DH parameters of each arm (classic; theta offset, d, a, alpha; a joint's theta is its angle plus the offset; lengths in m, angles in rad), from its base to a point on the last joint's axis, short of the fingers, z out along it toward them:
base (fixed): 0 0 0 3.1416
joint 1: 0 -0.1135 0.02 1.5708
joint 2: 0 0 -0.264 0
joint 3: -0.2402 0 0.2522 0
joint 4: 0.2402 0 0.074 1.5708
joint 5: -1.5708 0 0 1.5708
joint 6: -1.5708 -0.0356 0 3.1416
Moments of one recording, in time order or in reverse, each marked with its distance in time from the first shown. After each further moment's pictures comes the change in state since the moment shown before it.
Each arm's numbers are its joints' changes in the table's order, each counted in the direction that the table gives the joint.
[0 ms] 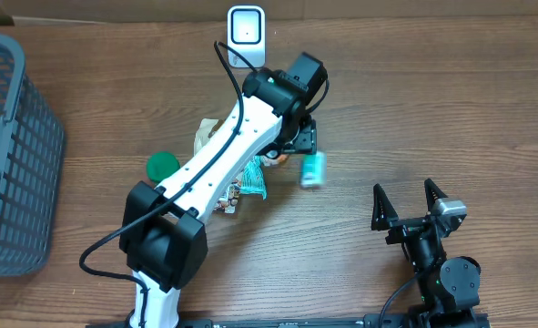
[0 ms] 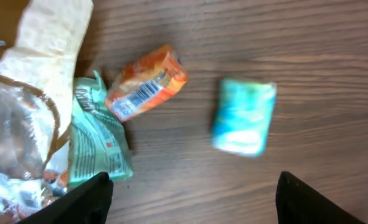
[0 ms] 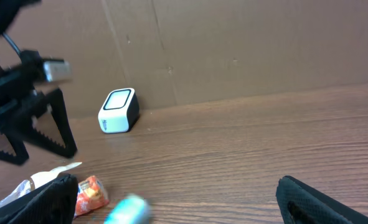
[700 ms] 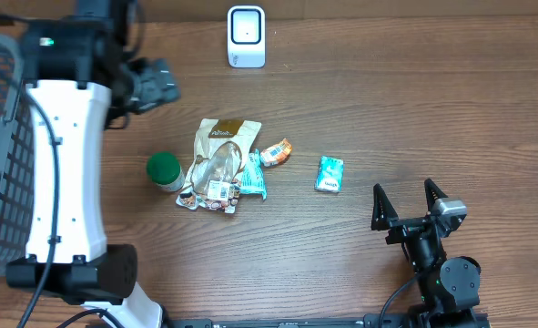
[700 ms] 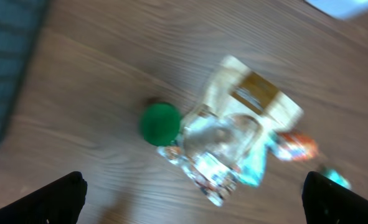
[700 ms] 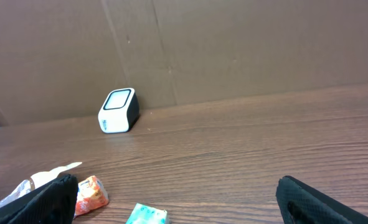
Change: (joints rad) left arm -0.587 -0.217 -0.314 0.427 0.100 -0.109; right arm 0.000 0.000 0.000 0.000 0.000 0.000
